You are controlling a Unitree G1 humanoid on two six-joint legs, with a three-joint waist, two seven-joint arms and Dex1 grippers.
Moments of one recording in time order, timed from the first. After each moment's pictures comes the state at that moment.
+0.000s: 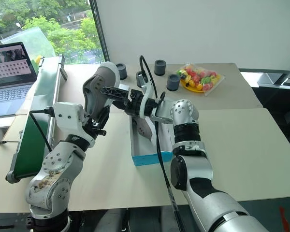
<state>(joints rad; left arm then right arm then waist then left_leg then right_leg) -0.20 0.16 0.05 -0.76 -0.26 0.79 -0.01 -1.11 0.02 -0.37 0.60 0.77 1.17 0.52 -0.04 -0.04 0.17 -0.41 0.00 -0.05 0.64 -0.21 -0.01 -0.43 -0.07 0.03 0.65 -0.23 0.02</state>
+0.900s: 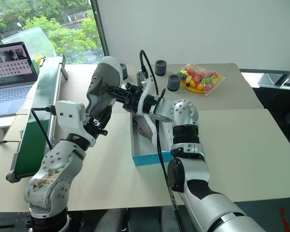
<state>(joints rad) -0.22 0.18 0.05 -0.77 -0.26 0.81 -0.05 -1.08 0.07 -0.40 0.49 0.82 1.17 0.41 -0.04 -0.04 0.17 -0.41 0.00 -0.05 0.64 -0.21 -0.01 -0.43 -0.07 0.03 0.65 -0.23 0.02</state>
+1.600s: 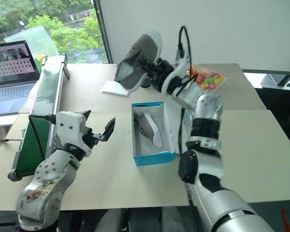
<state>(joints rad) -0.01 0.38 0.08 -0.88 -0.28 0.79 -0.20 -1.19 -0.22 -0.42 0.46 0.82 1.09 0.25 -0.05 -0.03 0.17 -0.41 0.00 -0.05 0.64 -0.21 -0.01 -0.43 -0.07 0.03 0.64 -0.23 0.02</state>
